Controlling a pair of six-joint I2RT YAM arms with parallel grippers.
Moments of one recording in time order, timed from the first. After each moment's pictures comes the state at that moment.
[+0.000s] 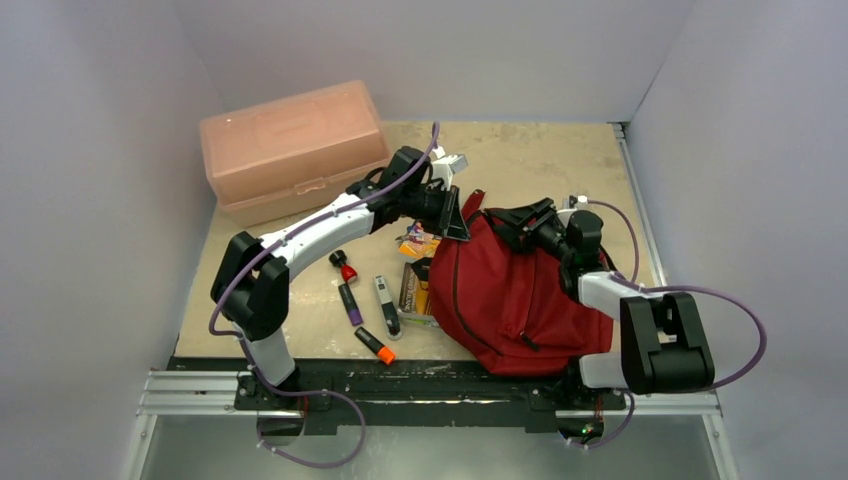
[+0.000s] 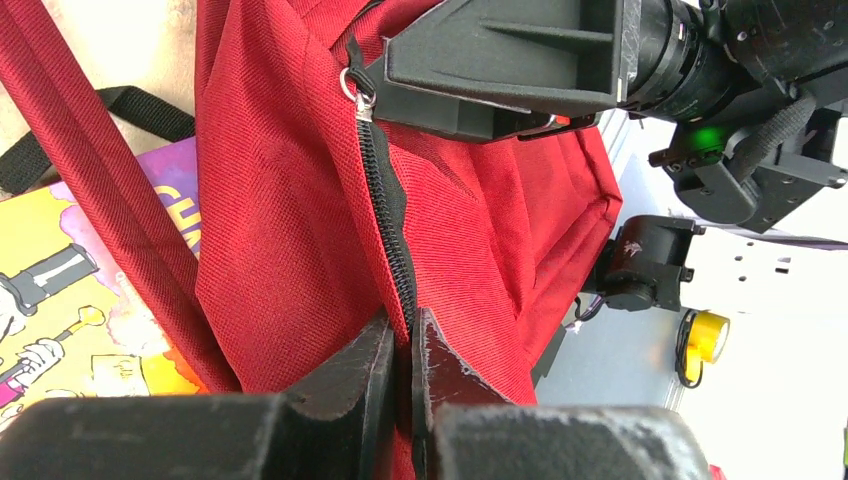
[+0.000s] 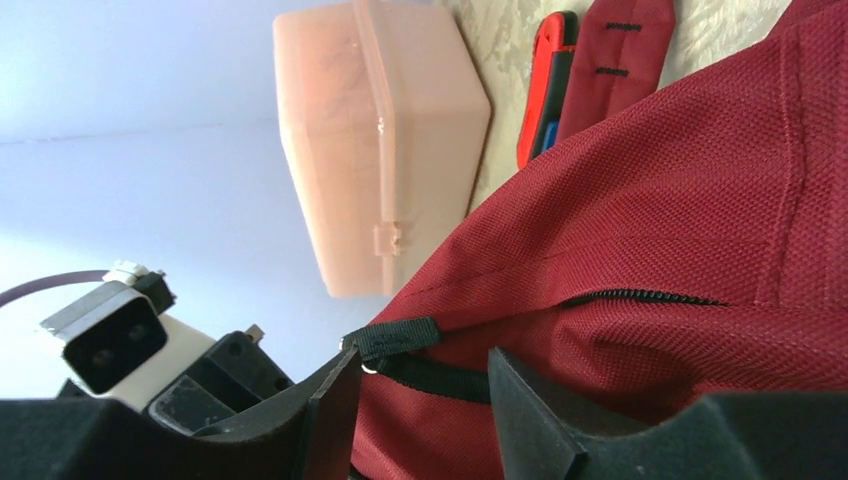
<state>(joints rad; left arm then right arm) -0.68 1.76 1.42 -0.33 0.60 -0.46 0.08 1.35 0.46 0.65 -0.57 1.41</state>
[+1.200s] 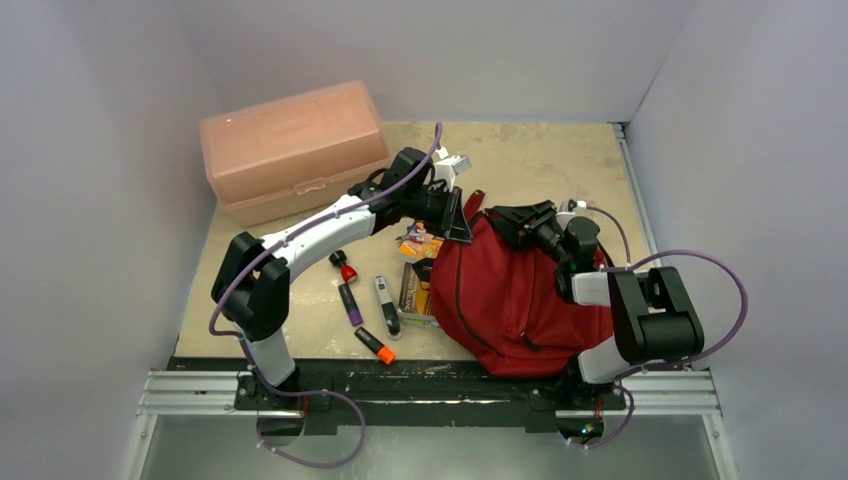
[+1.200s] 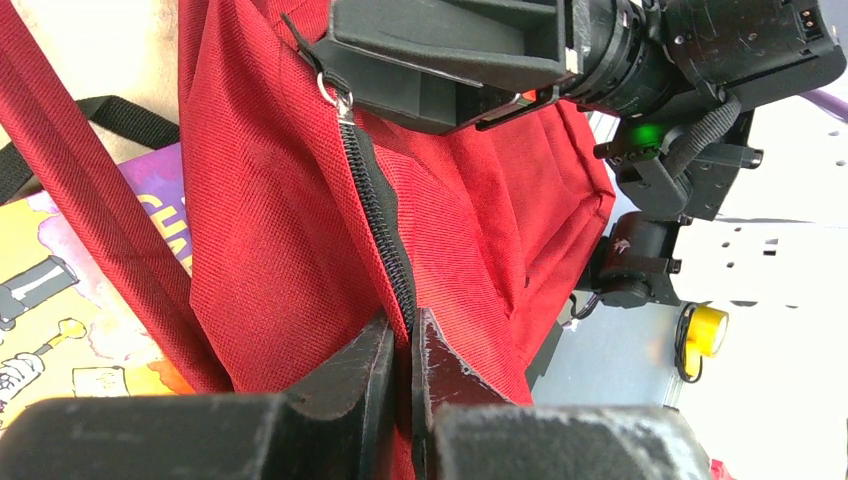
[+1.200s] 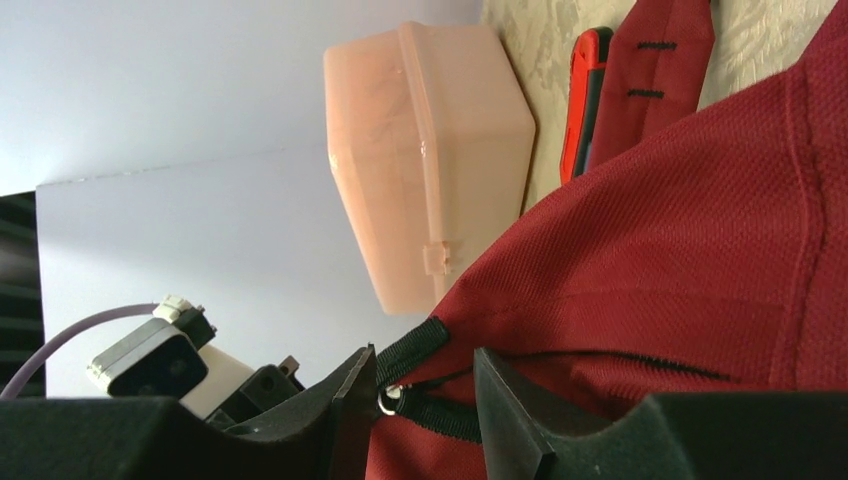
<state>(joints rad) -0.70 1.76 1.41 -0.31 0.61 -0.46 0.08 1.49 0.39 0.98 -0.54 1.60</state>
